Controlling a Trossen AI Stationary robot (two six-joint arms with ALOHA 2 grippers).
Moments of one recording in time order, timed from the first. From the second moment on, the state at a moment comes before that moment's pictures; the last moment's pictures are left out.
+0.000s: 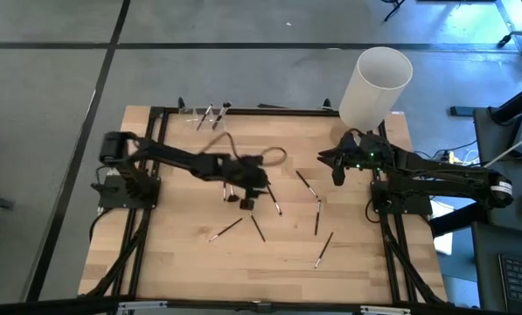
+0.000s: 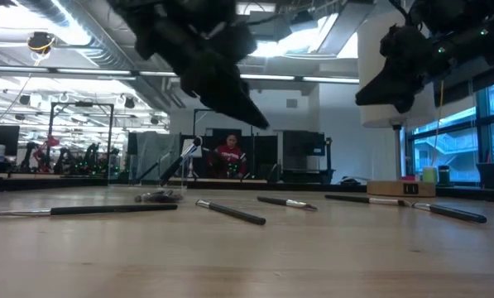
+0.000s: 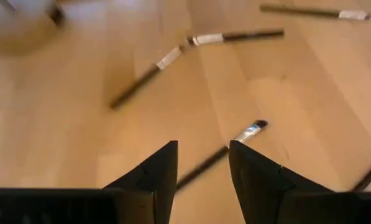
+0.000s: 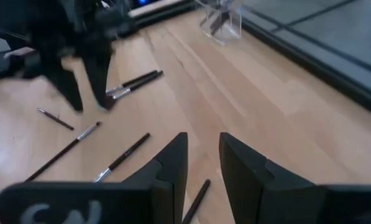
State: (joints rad) left arm 0.03 1.70 1.02 -0.01 0.03 0.21; right arm -0.35 0.67 0.39 -0.09 -0.05 0.17
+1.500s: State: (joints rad) left arm -0.10 2.45 1.96 -0.04 0.04 0.05; right arm -0.35 0.61 0.79 -0.68 0.10 0.10
